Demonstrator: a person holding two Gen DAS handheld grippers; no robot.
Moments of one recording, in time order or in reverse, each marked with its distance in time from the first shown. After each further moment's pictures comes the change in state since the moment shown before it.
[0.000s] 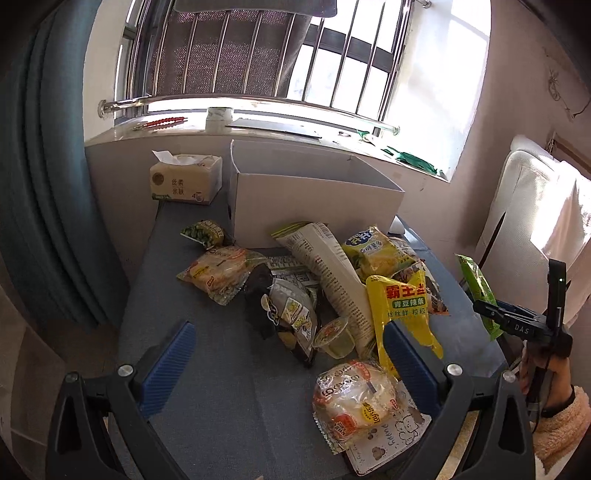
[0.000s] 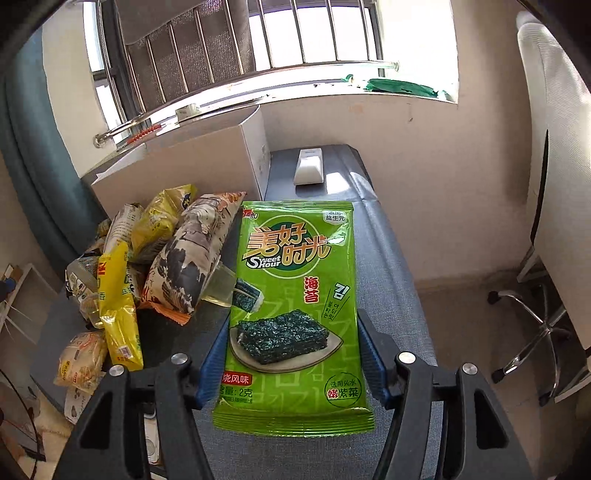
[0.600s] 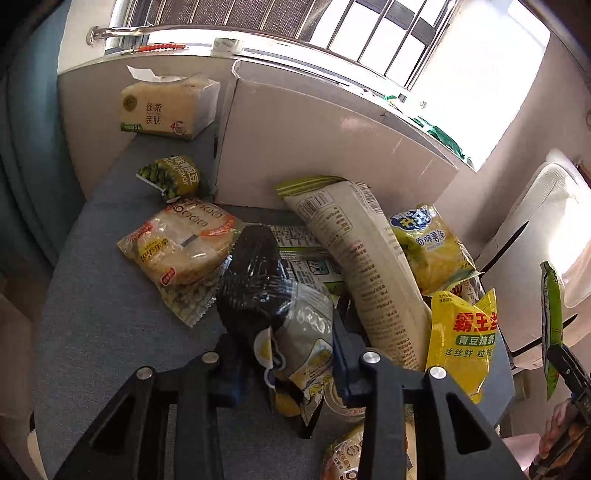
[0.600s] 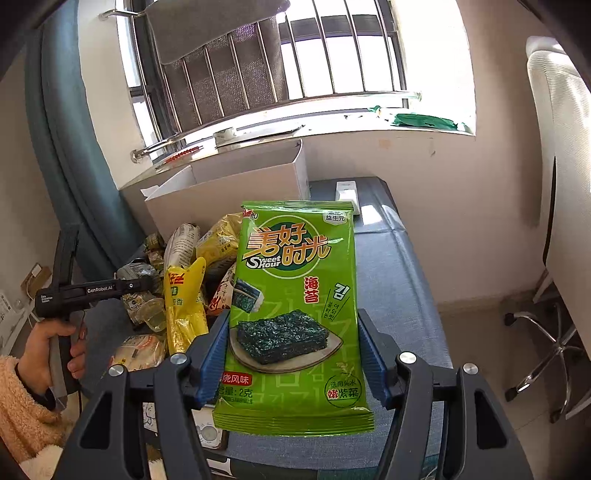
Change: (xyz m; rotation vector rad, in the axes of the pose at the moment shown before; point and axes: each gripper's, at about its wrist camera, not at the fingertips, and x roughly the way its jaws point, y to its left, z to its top) left arm 0.110 0.009 0.007 -0.108 0.144 -0.067; right arm -0.037 0.028 -0.001 -0.047 -0.080 0.091
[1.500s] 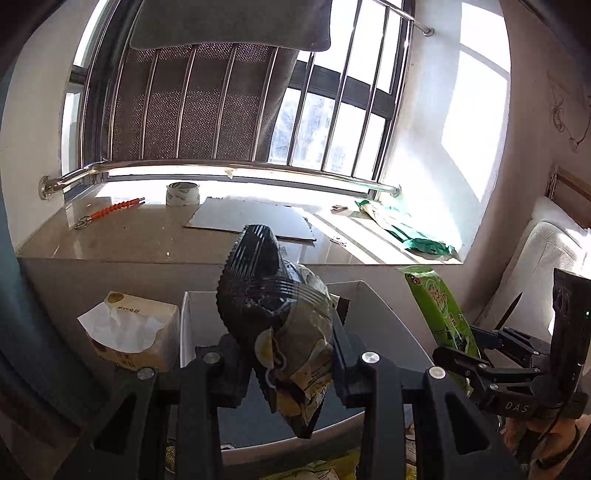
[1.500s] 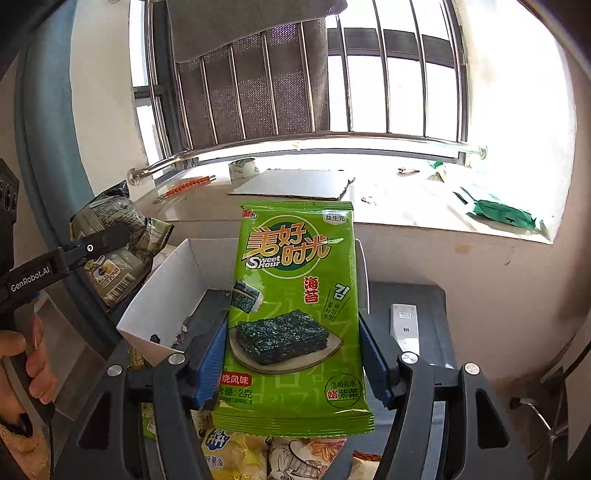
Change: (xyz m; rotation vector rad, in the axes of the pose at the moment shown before) left arm -0.010 -0.043 0.241 0.186 -0.293 0.012; right arm 0.156 0.056 0.217 -0.127 -0.021 0.023
